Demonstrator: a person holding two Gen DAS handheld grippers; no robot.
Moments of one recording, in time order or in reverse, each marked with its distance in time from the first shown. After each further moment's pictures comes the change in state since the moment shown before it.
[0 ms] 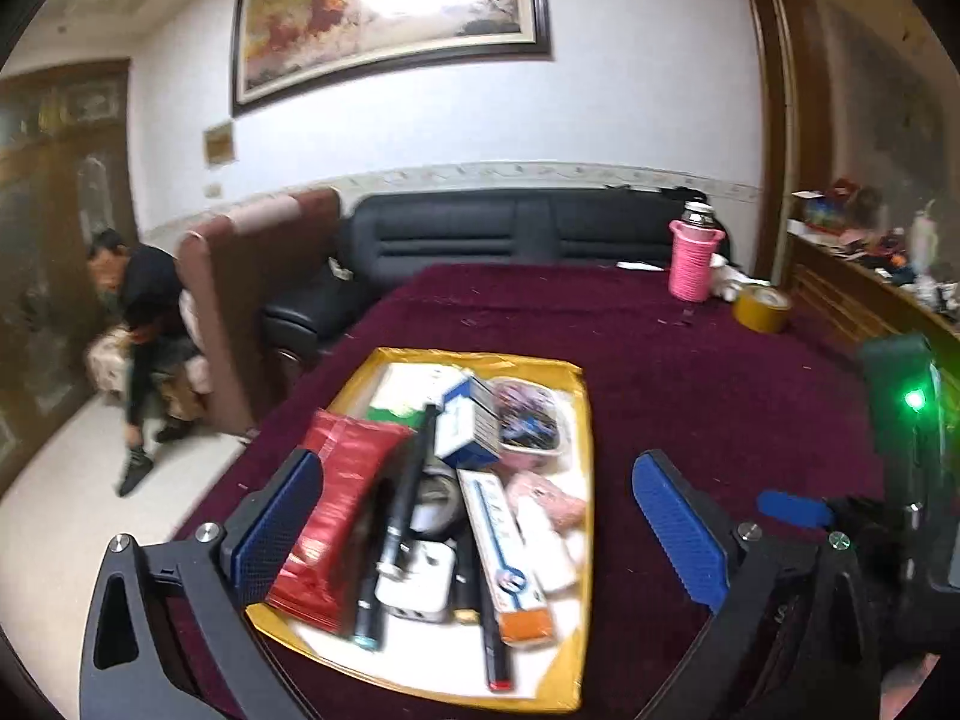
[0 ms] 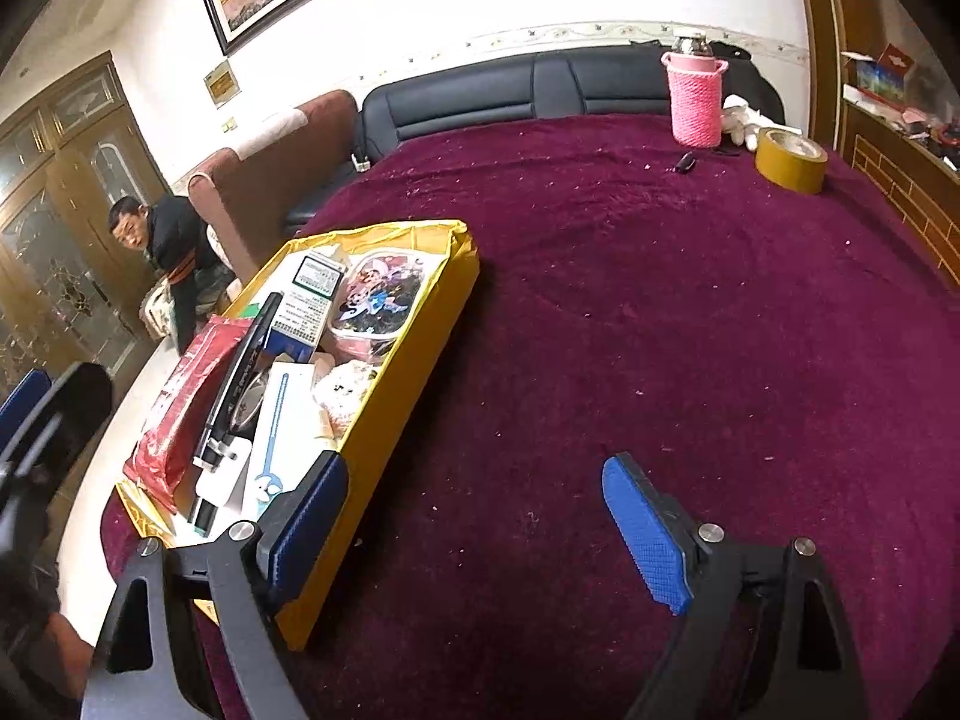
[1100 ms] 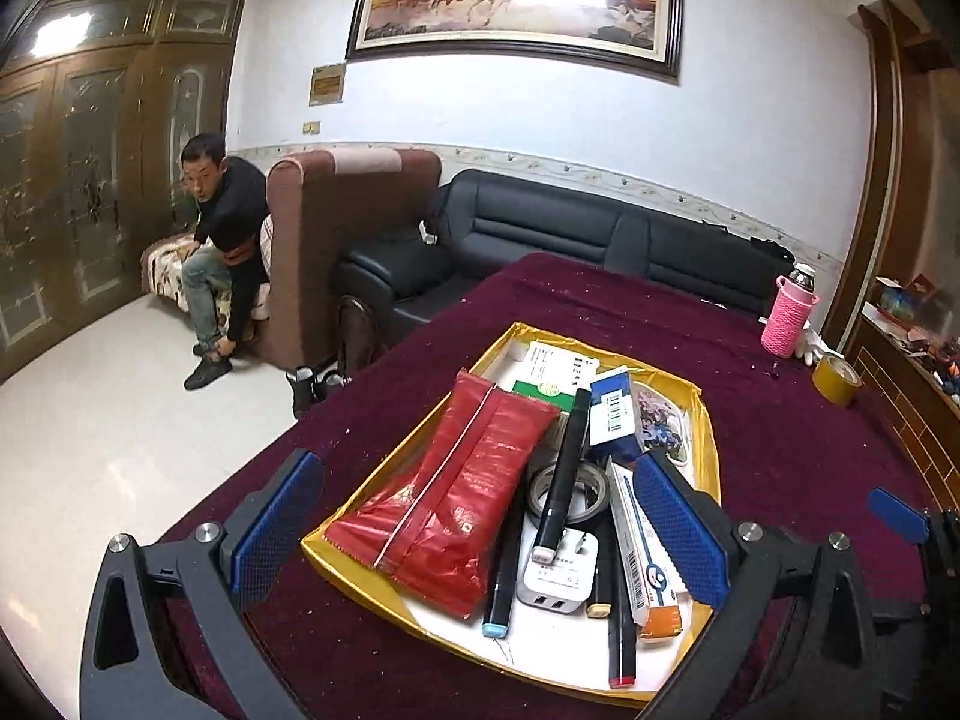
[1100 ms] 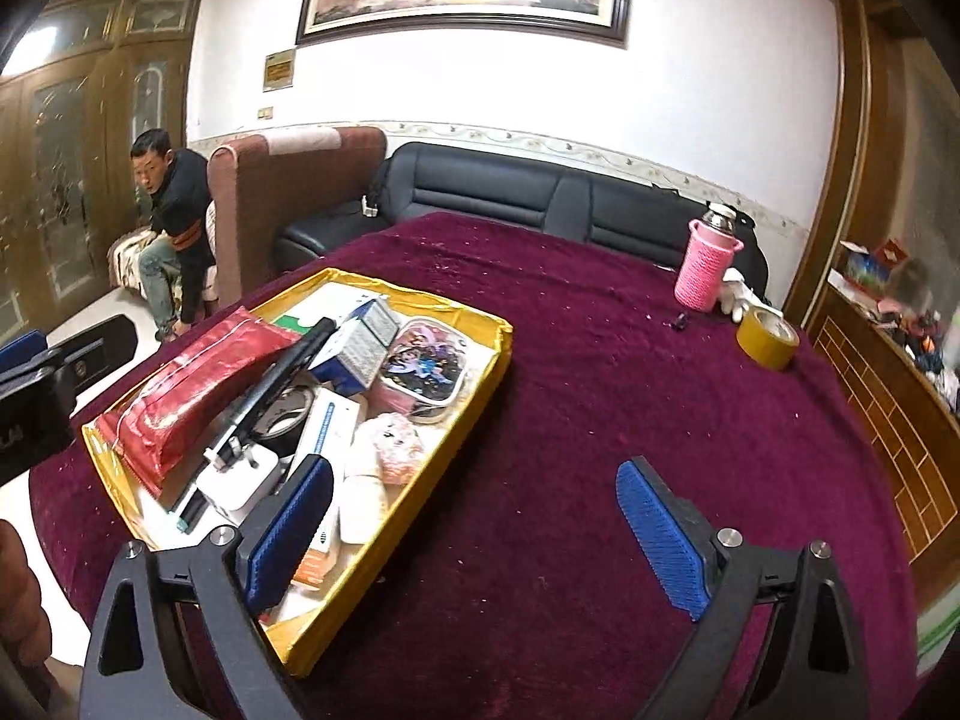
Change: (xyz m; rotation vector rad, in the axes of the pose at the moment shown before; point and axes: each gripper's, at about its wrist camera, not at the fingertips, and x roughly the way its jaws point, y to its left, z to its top) left arm -0.001 0.096 -0.021 -0.259 0.022 0.141; right arm -0.025 0.084 -0.011 -0.323 -0.213 -0.182
